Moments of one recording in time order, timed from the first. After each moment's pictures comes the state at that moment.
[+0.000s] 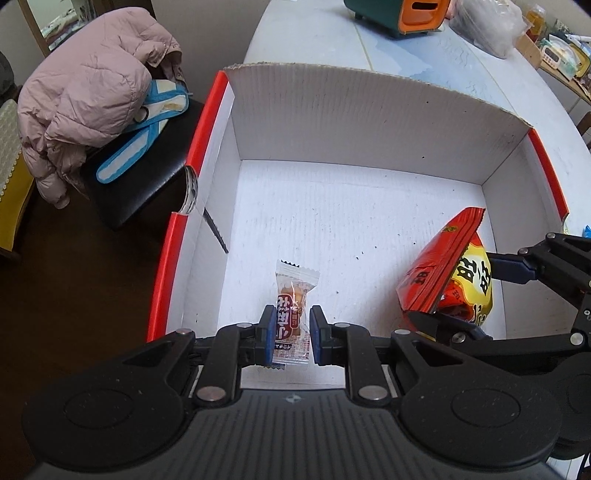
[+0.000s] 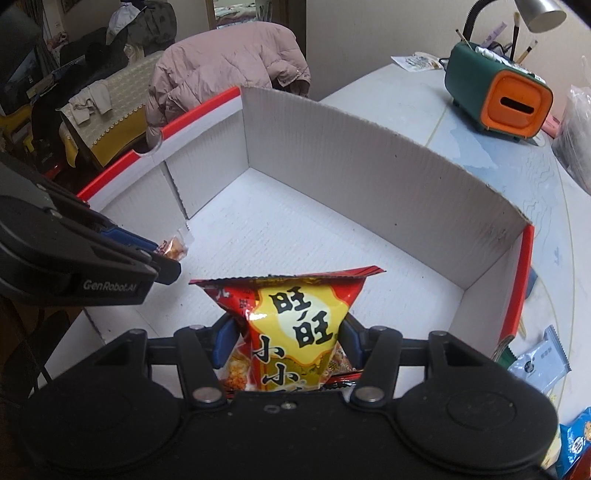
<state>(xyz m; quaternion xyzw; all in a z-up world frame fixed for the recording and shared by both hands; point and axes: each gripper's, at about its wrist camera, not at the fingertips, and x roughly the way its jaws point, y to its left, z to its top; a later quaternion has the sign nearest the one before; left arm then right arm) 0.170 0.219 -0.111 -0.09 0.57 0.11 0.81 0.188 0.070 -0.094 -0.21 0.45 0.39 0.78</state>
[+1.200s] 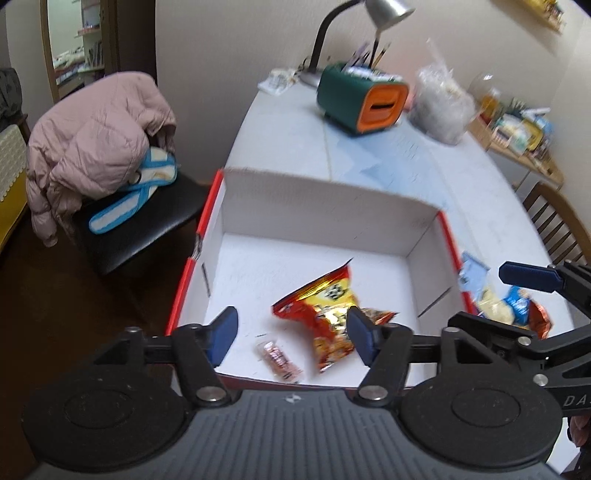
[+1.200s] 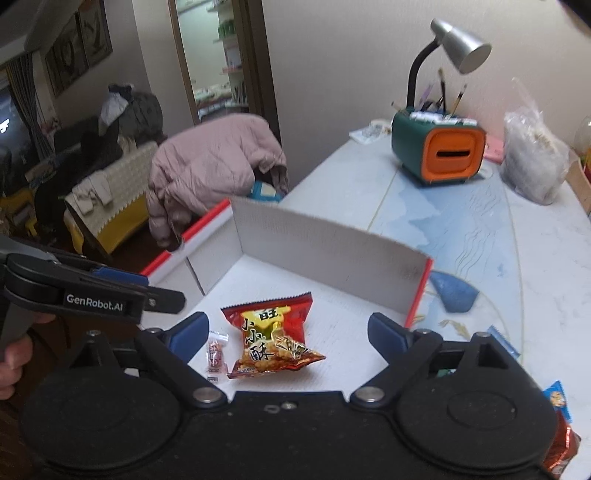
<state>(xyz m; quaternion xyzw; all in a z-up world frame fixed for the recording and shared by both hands) 0.105 0.192 -0.028 -0.13 0.43 0.09 0.89 0.162 -0.005 -0.006 -0.10 0.36 0.38 0.84</state>
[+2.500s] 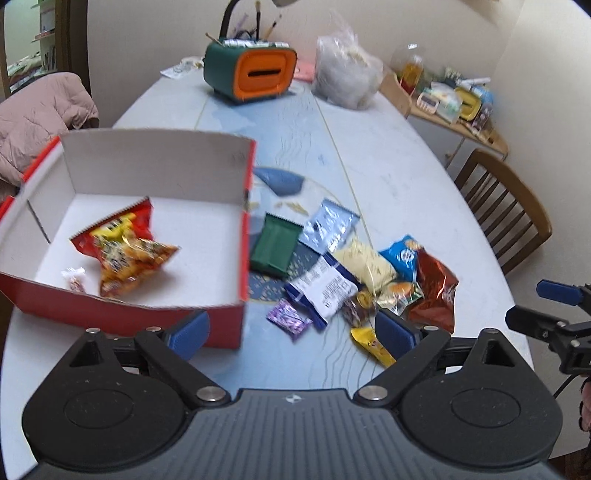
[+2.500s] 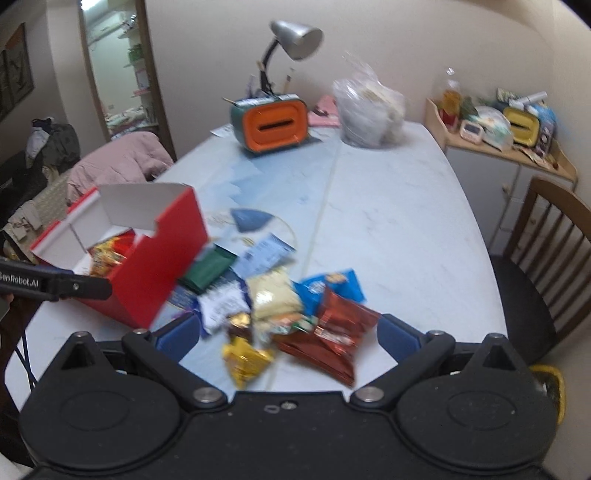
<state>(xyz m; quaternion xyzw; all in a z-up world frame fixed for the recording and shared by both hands) 0.113 -0.013 -0.066 -0.13 0.43 0.03 0.89 0.163 -0.279 -0.027 -0.07 0.37 0.26 0.89</state>
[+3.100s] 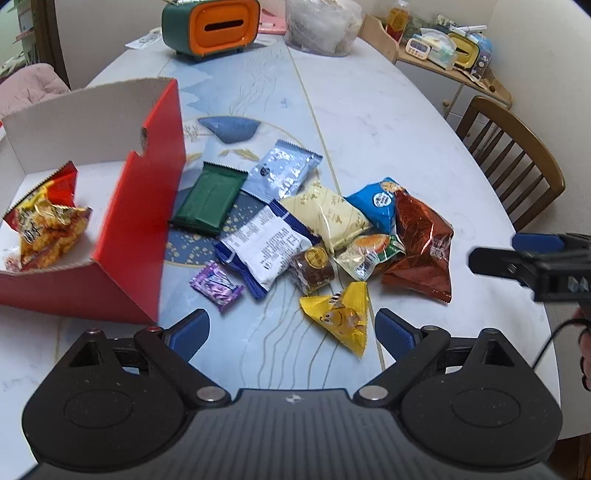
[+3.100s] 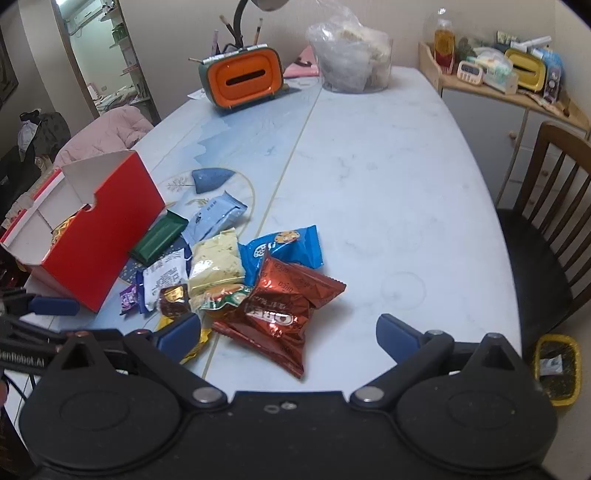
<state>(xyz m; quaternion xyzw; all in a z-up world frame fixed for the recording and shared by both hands) 0.148 -0.088 -0.117 -0.10 0.48 0.03 0.87 0.233 -0.313 -0.080 -0.05 0.44 0.27 0.86</state>
